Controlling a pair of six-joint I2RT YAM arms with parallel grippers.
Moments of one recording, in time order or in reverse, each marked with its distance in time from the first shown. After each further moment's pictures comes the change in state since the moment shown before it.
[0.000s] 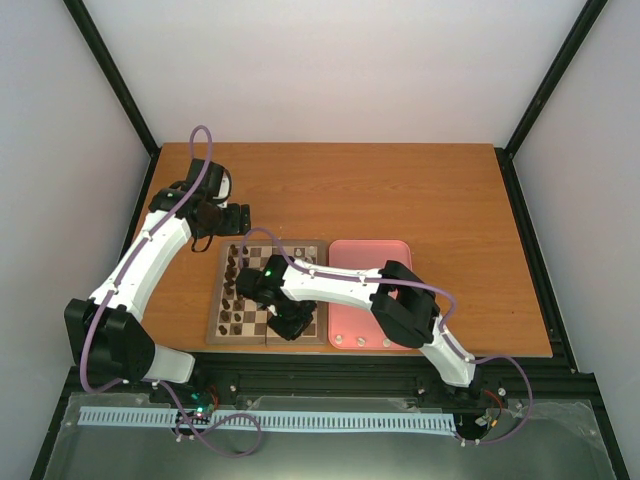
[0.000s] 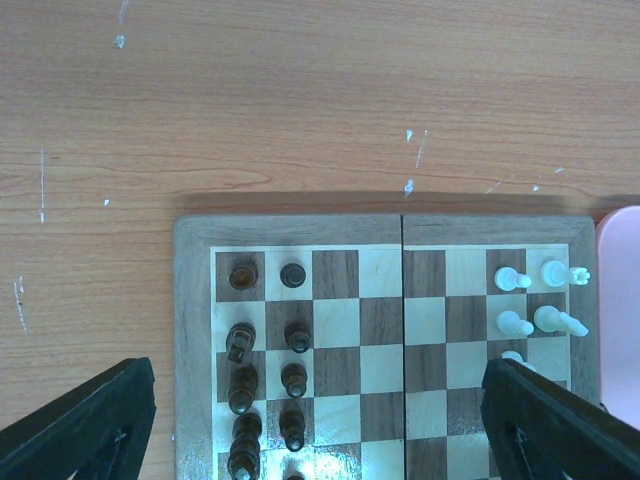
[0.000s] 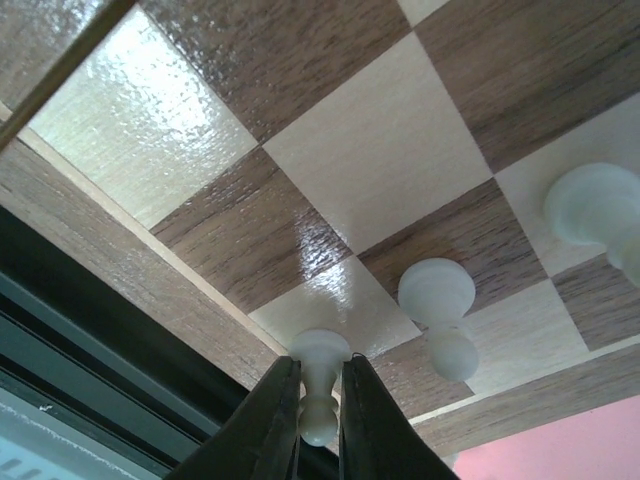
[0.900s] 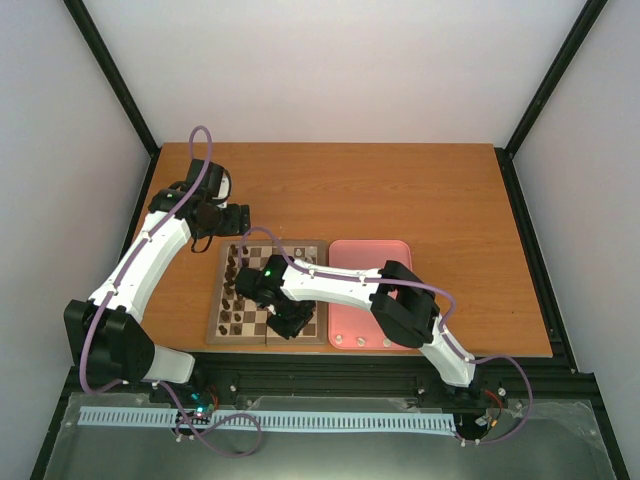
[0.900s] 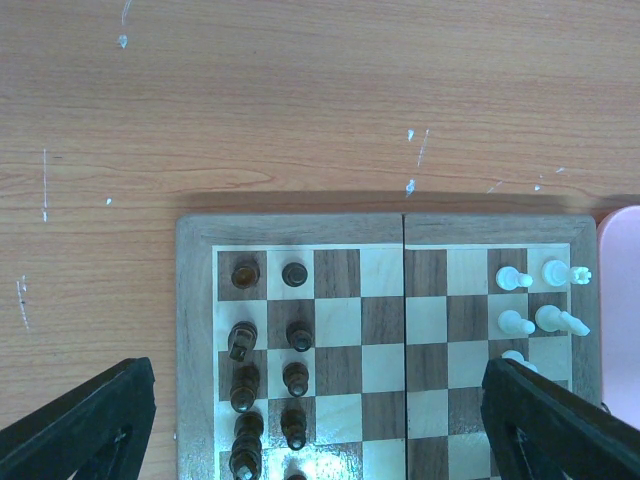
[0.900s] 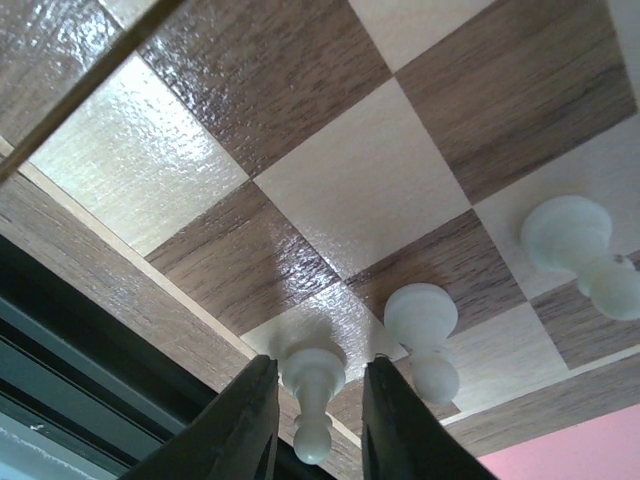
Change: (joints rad) left arm 0.000 -0.005 -0.005 0.000 -0.003 0.000; right arm 0.000 0.003 0.003 0.019 0.025 -0.001
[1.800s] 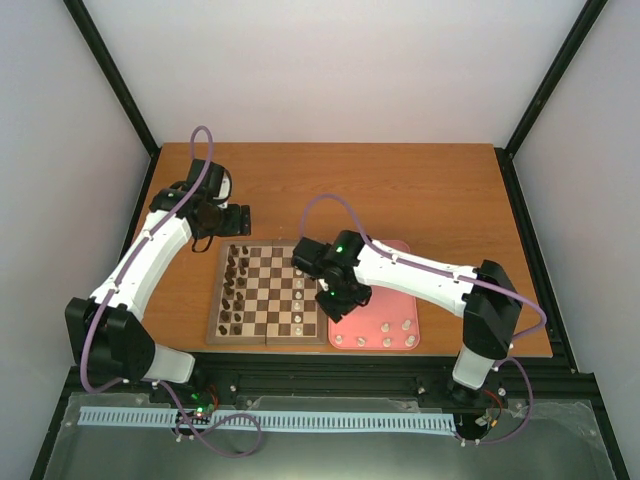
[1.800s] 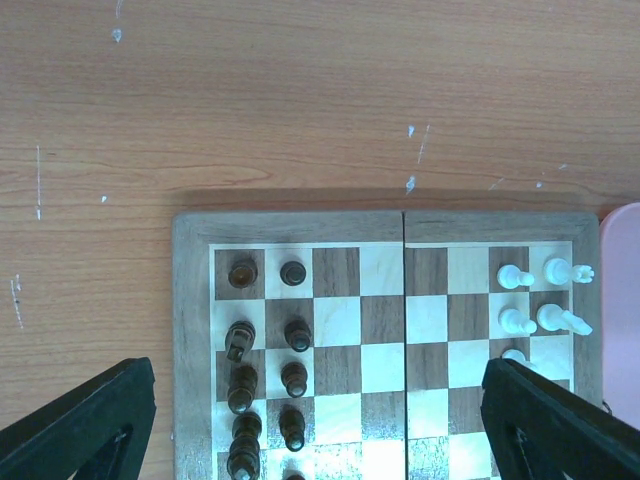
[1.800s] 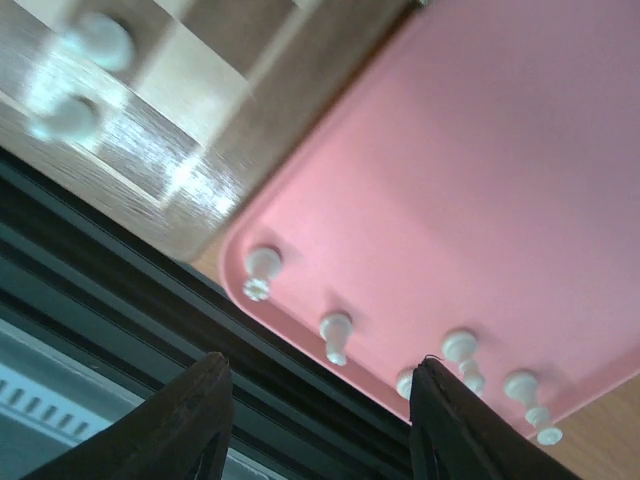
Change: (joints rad) left arm 0.000 0.005 0.000 0.000 0.001 0.000; right arm -0.135 -0.468 -0.324 -0.013 0.060 0.080
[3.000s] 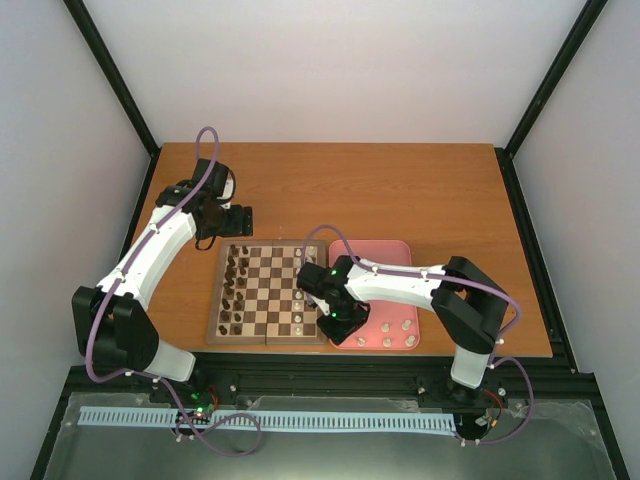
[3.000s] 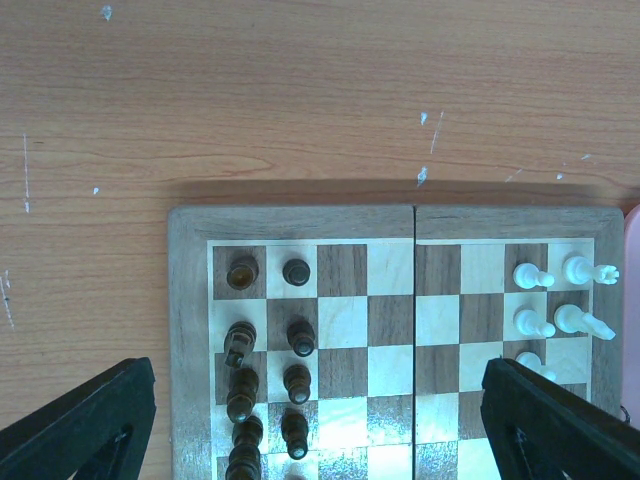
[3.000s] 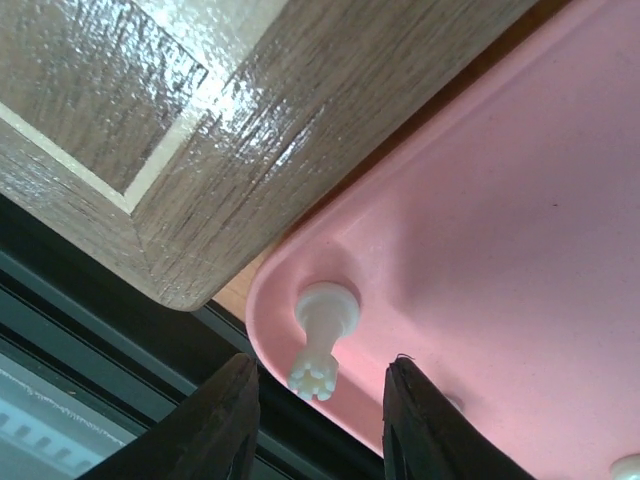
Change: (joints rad) left arm 0.000 0.055 0.007 -0.002 -0.002 0.000; right arm -0.017 0.064 -0.305 0.272 -0.208 -0.065
